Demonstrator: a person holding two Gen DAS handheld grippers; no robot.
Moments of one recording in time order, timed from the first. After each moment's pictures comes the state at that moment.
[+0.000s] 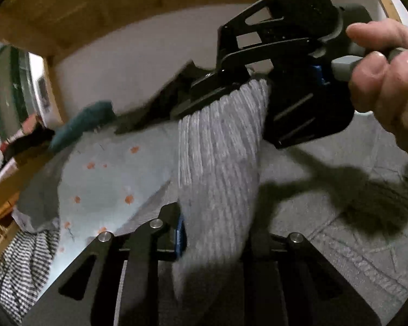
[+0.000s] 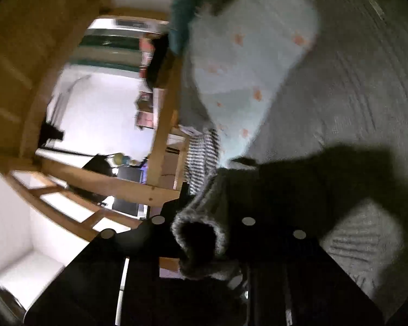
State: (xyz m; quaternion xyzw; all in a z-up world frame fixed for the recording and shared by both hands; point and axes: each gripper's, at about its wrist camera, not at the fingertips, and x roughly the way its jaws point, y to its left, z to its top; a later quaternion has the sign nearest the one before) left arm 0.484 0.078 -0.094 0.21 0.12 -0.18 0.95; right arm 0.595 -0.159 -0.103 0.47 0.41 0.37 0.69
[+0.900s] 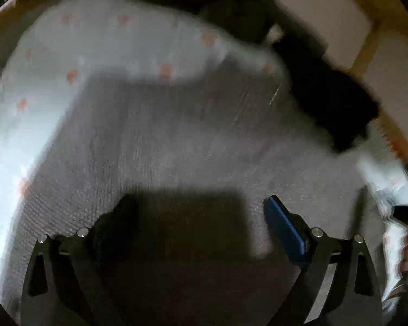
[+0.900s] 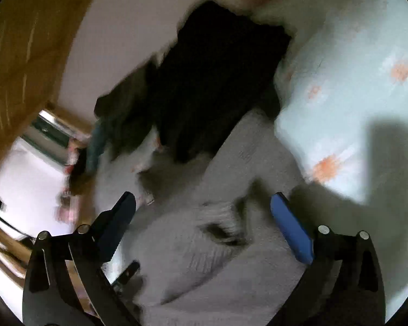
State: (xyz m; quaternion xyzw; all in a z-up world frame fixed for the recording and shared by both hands) left arm 0.617 0.015 -0.139 -0.07 0.42 -0.13 0.90; right arm 0.507 -0.481 -0.122 0.41 0.28 0.03 0.87
